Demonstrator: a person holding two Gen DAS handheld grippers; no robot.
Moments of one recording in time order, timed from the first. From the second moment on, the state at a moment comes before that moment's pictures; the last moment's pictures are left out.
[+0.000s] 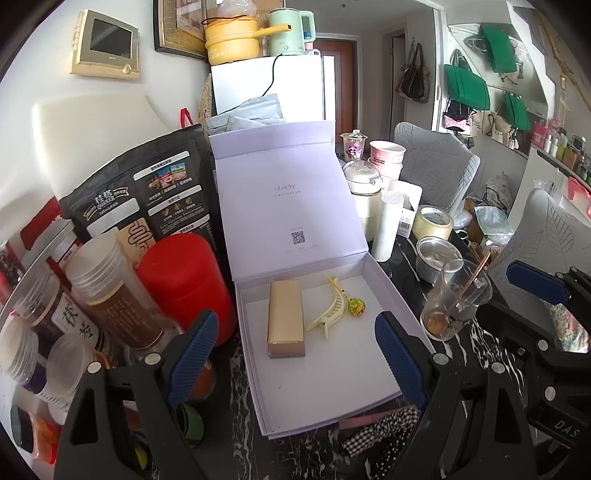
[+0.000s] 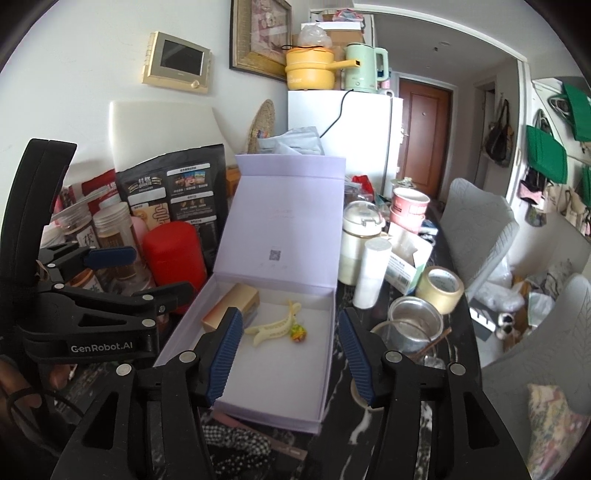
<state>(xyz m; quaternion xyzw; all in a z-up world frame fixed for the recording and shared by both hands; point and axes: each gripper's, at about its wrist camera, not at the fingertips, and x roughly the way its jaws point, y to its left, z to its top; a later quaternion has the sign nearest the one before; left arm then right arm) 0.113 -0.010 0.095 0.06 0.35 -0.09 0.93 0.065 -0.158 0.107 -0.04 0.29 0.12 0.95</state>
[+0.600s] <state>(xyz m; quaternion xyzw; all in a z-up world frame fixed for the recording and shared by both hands) 0.041 0.002 0.079 0.07 0.35 -0.11 0.93 -0.008 -0.147 0.090 -0.03 0.30 0.12 0.95</state>
